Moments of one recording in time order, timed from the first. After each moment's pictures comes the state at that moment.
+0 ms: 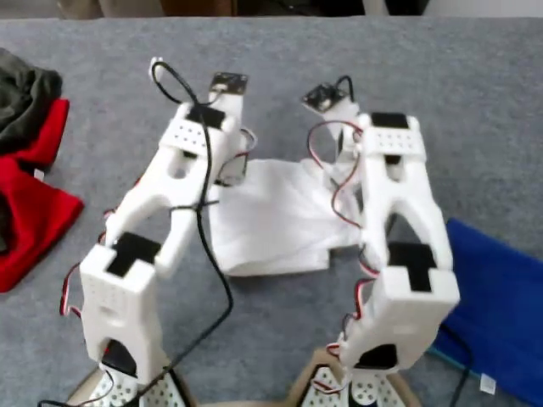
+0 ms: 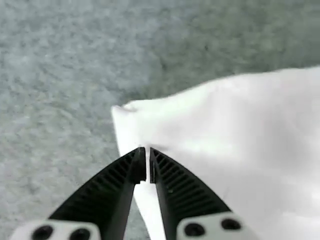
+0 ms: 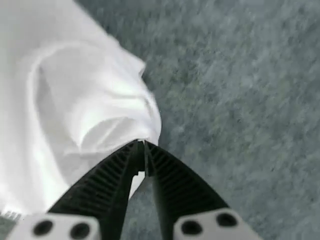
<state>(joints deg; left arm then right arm) 16.7 21.7 -9.6 73.7 1.0 -0.9 17.2 3.8 68.1 32.4</state>
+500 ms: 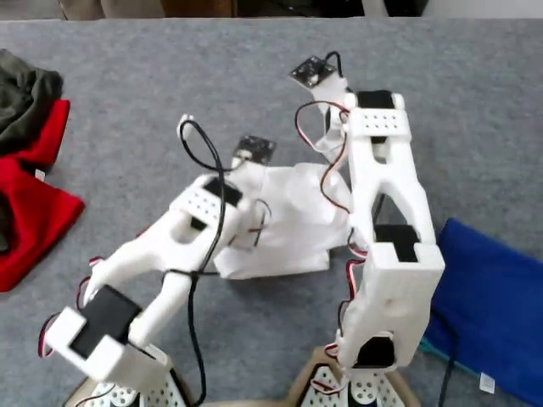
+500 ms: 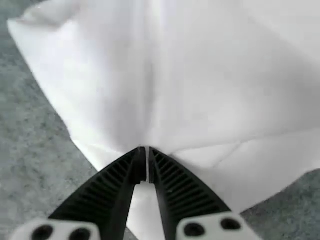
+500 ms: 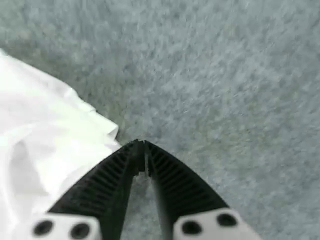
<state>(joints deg) 28.0 -1.8 32.3 55.9 2.5 -3.6 26.4 -13.6 70.2 29.6</state>
